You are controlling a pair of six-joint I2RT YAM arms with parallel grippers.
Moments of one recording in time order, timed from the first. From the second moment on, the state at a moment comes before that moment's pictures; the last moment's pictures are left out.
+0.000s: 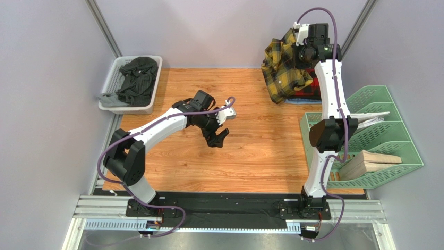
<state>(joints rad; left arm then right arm) -0.61 1.65 1.25 -0.66 0.52 0.48 0.02 2.08 2.41 -1.05 -0.11 -0.17</state>
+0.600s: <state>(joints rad) -0.58 1.65 1.23 -0.66 0.52 0.49 -0.04 2.08 2.43 -1.04 -0.11 -0.13</state>
